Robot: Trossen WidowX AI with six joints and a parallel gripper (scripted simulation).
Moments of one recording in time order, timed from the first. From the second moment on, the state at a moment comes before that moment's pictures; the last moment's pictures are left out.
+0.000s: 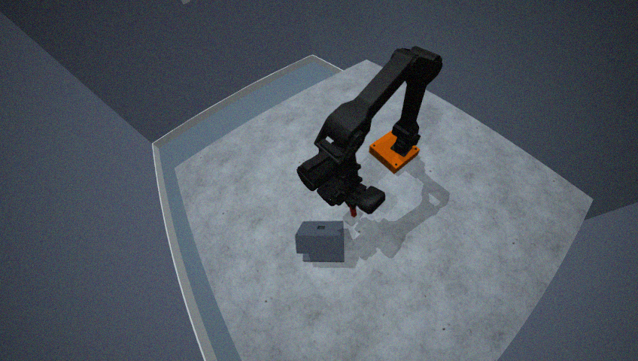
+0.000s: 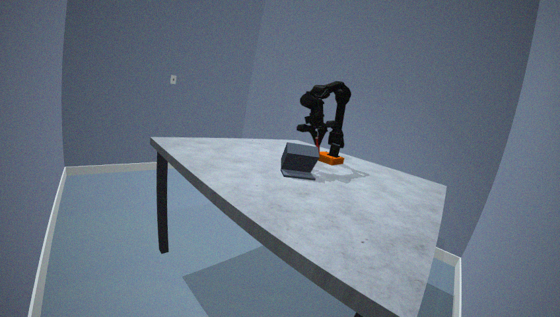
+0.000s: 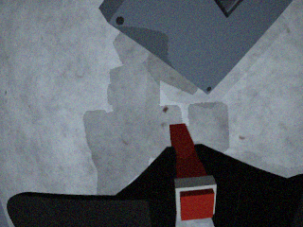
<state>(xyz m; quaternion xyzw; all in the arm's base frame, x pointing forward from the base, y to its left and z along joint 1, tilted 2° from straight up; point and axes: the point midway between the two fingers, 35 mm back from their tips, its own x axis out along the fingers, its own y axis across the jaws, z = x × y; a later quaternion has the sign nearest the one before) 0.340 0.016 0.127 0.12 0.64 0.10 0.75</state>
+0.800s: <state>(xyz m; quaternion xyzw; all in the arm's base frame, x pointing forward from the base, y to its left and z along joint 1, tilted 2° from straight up) 0.347 -0.008 0.130 0.23 0.60 0.07 0.76</state>
